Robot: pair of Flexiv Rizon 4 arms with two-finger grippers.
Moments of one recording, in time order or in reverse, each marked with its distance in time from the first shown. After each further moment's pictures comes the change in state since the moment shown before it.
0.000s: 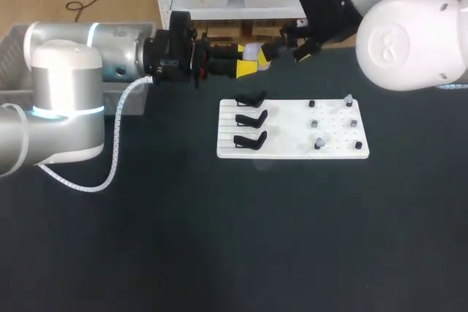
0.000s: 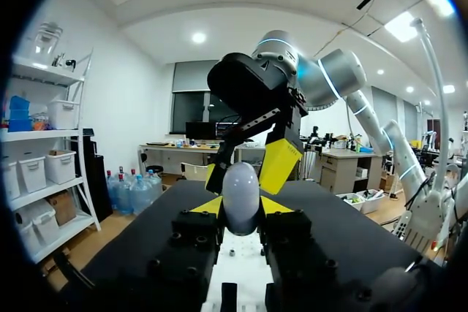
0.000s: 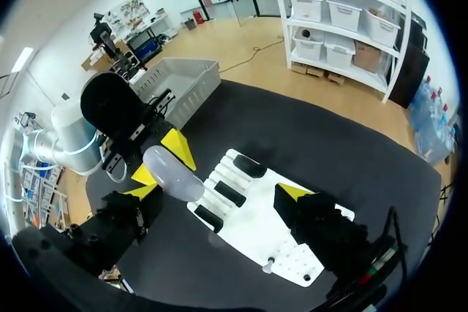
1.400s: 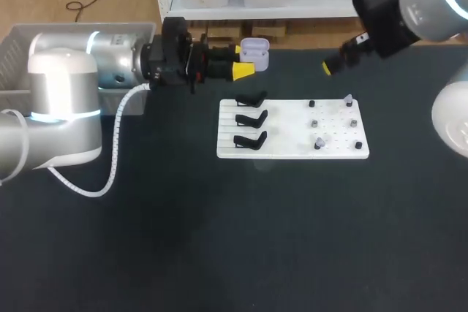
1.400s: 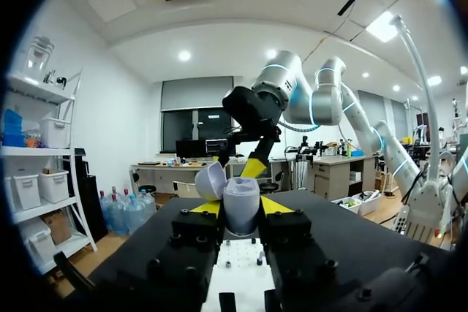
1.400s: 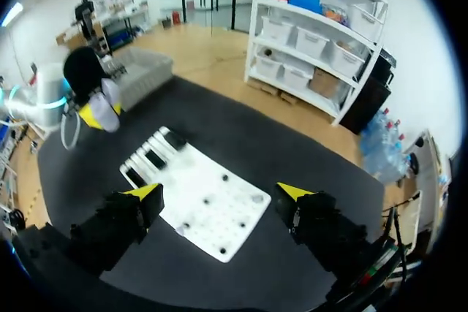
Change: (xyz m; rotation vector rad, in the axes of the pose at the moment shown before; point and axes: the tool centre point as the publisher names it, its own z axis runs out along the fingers) left arm -0.006 -0.011 -0.004 0.059 -0.099 0.066; right arm 0.051 -0.088 -0.066 0.342 -0.010 -0.166
